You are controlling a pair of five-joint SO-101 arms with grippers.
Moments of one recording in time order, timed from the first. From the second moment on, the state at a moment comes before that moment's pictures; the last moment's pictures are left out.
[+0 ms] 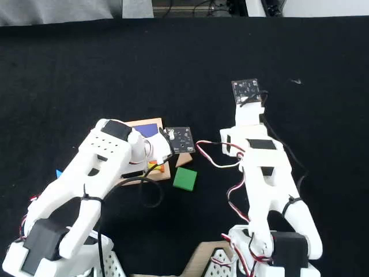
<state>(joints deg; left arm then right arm) 17.2 -13.0 36.9 70.0 -57.7 2.6 -20.3 57.1 29.8 9.4</state>
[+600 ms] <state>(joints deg) 17.3 -13.0 40.3 64.4 -59.5 2.7 -20.3 57.1 29.8 9.4</state>
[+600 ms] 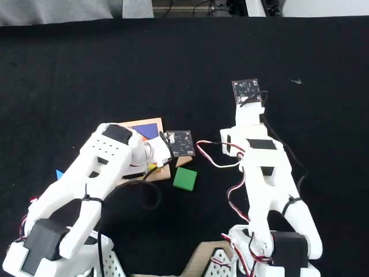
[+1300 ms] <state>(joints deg) 20.8 -13.0 41.2 64.0 -57.3 2.7 -20.3 57.1 29.8 9.4</state>
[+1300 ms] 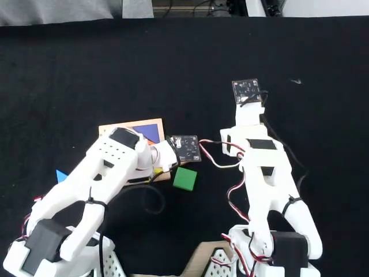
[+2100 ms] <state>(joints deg) 14.2 -13.0 41.5 58.4 -56.3 2.7 -20.3 57.1 29.8 9.4</state>
